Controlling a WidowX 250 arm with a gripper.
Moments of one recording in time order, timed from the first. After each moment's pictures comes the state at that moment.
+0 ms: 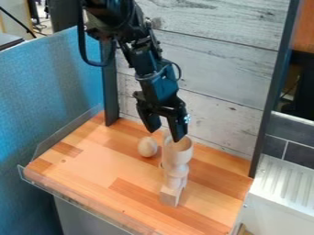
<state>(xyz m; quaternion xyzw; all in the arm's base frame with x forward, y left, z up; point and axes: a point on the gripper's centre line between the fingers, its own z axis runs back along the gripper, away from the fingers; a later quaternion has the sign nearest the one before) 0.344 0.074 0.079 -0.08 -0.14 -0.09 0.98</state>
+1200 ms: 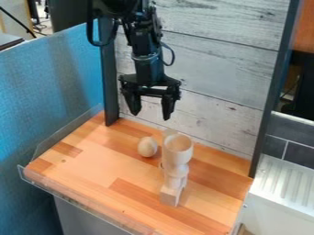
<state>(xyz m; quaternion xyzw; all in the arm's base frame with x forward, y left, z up) 0.365 0.116 0.091 -0.01 -0.11 0.12 0.99</state>
